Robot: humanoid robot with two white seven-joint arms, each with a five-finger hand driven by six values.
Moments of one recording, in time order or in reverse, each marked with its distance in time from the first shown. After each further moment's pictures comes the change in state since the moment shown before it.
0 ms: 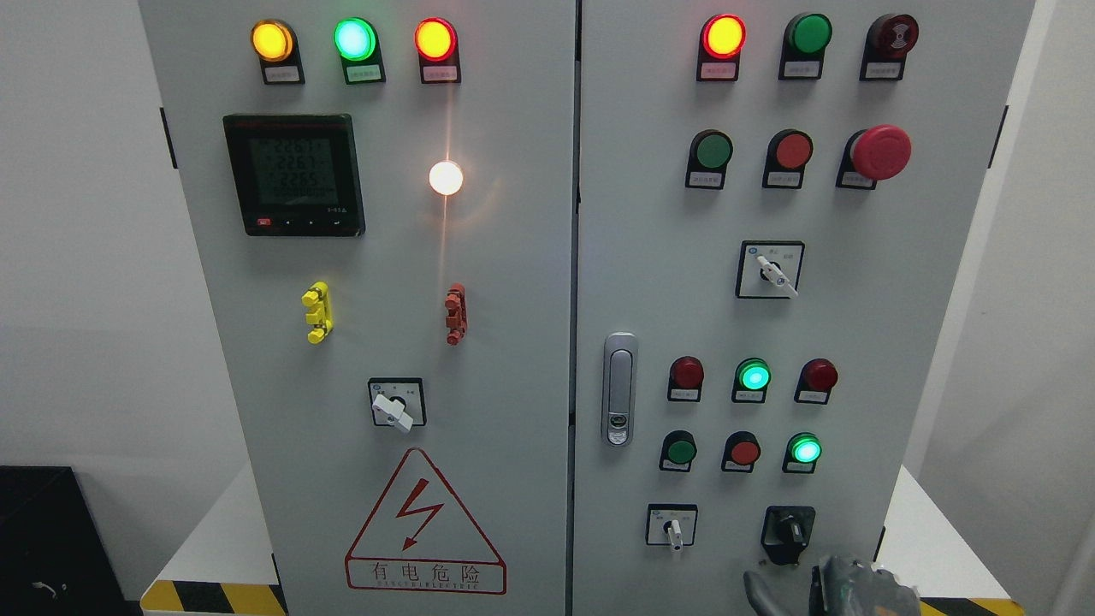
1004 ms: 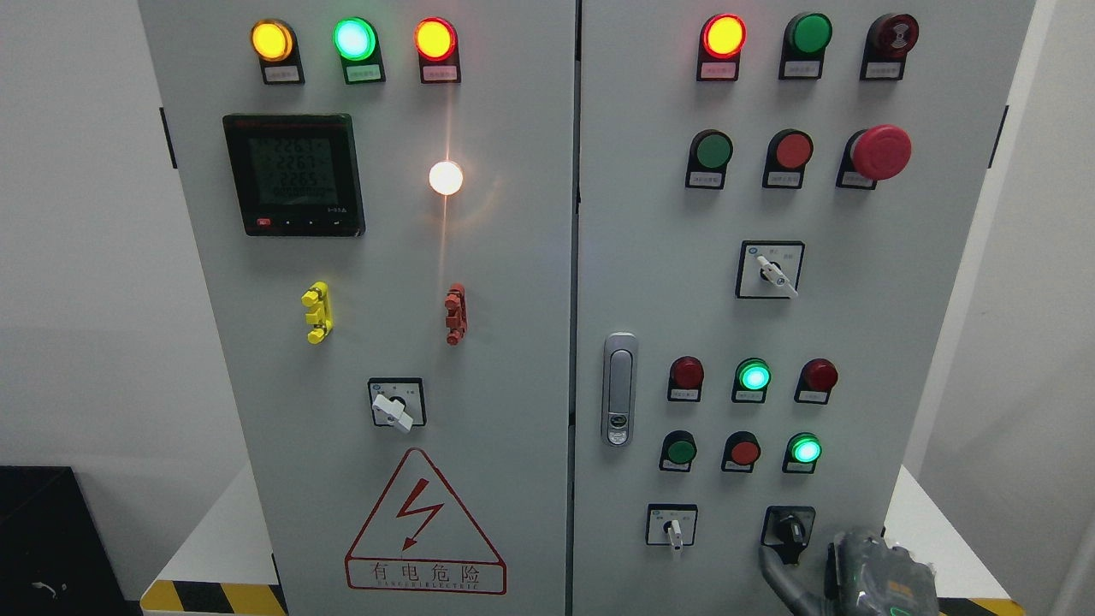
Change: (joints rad) left arm 0.000 0.000 0.000 0.000 0.000 0.000 0.000; right arm -0.050 -0.020 -0.012 0.042 0.027 0.028 -0.012
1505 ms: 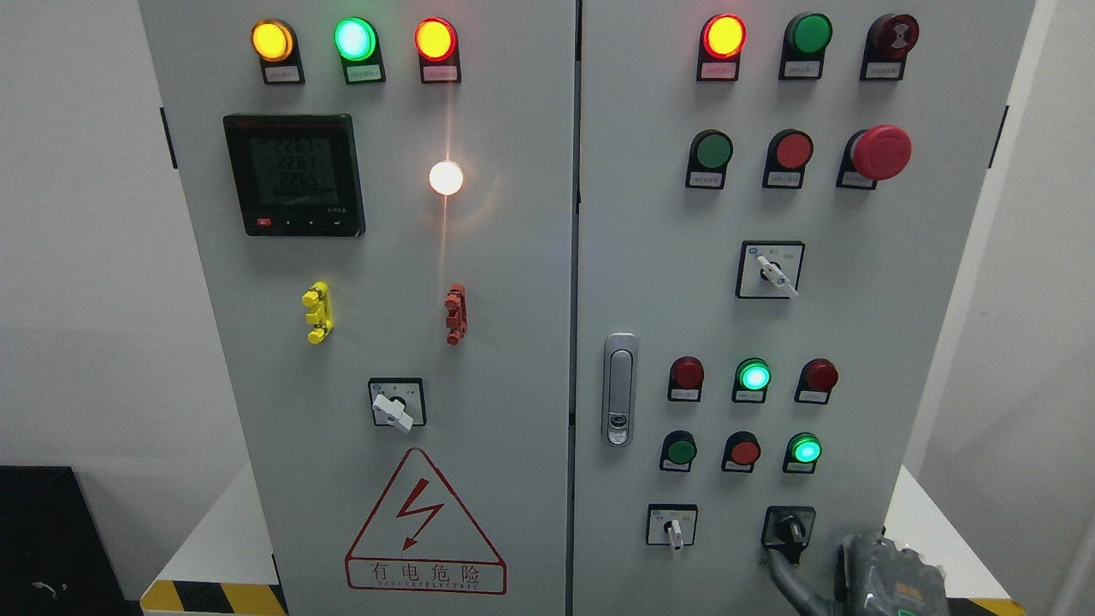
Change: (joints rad) left arm 0.000 0.000 0.000 0.000 0.000 0.000 0.000; right arm -0.002 -0.009 -0.015 0.024 0.004 0.000 -0.012
